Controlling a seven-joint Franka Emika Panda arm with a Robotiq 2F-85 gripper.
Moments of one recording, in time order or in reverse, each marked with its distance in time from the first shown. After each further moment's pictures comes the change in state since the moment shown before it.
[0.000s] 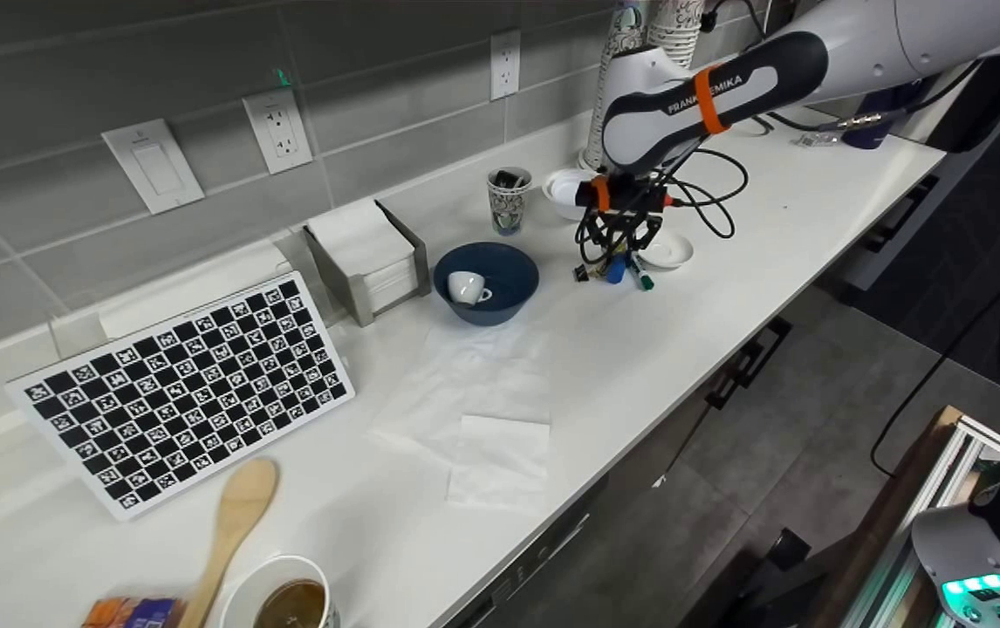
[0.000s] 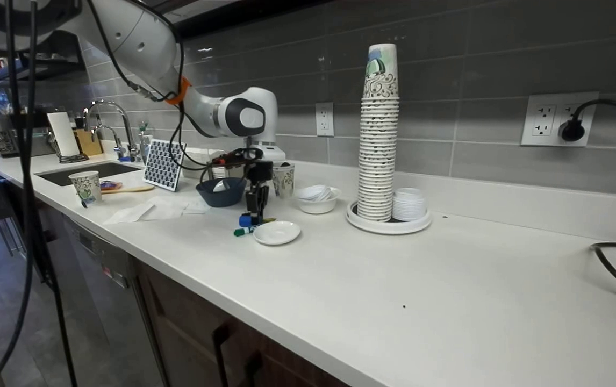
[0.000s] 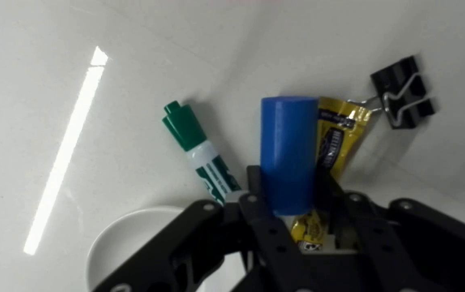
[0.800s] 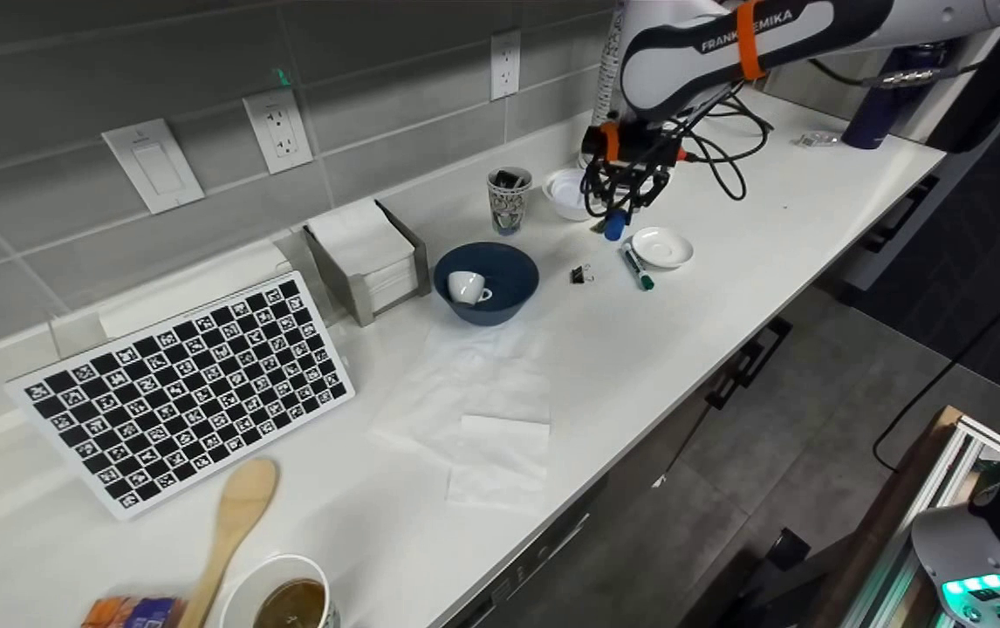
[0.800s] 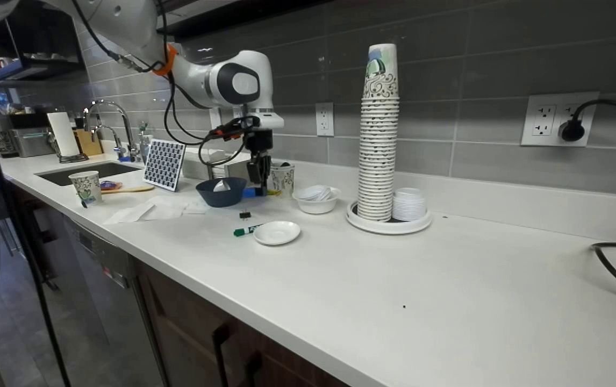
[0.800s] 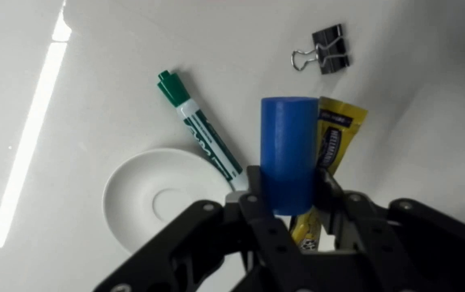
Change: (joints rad) arm 0.008 -0.128 -0.013 -0.001 -0.001 0.002 0.008
